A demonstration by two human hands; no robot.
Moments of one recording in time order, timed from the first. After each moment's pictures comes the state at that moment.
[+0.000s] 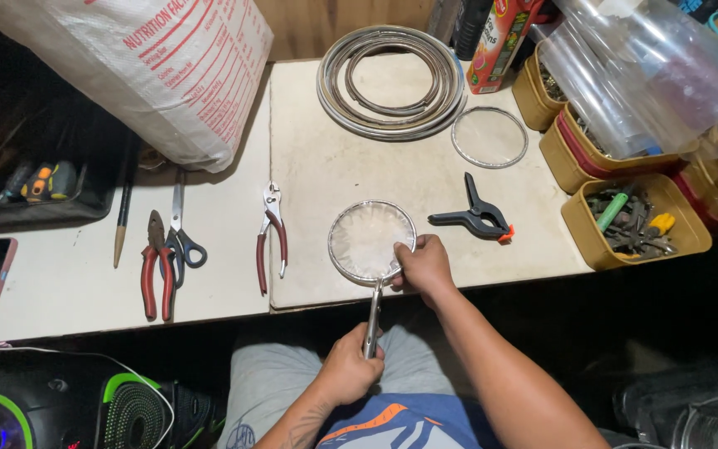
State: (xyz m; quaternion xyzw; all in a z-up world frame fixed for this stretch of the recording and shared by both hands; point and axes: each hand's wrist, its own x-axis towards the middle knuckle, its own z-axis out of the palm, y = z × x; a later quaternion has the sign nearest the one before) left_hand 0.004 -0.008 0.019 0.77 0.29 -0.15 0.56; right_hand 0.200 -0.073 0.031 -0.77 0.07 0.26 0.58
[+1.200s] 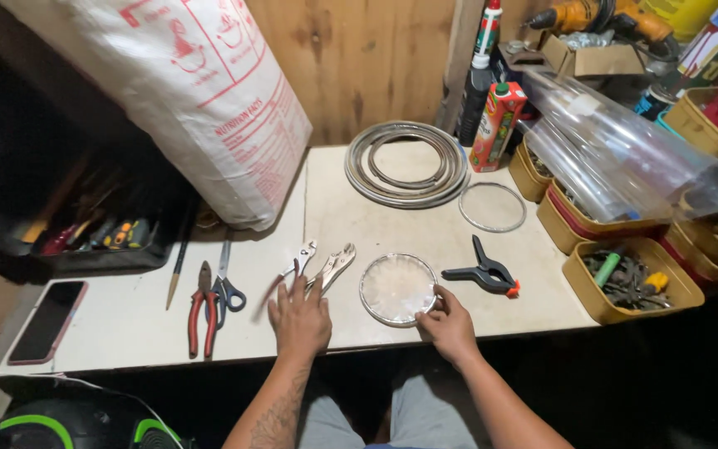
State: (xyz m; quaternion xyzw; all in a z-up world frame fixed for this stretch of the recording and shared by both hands) left_hand 0.036 0.114 0.061 0.93 0.33 0.05 0.14; right_hand 0.198 -0.117 -0.017 -0.75 -0.06 0.20 0.63
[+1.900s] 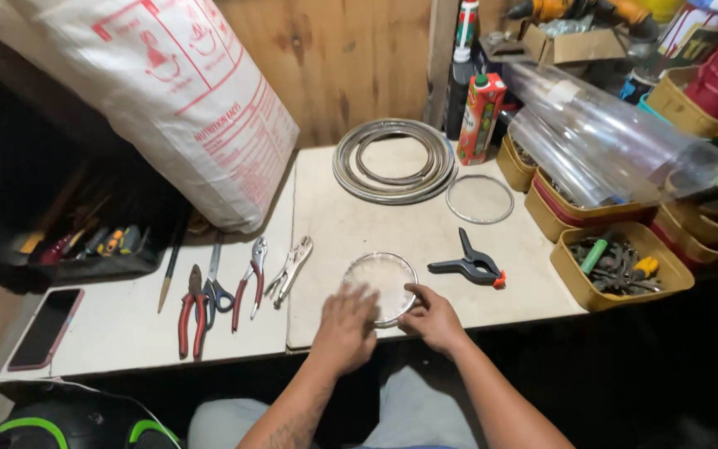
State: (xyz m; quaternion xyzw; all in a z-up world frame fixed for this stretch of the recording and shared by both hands) left_hand 0.061 0.056 -0.007 0.97 0.00 0.22 0.12; right_hand 0.206 -0.121 -0.027 -0.71 -0.14 0.28 0.63
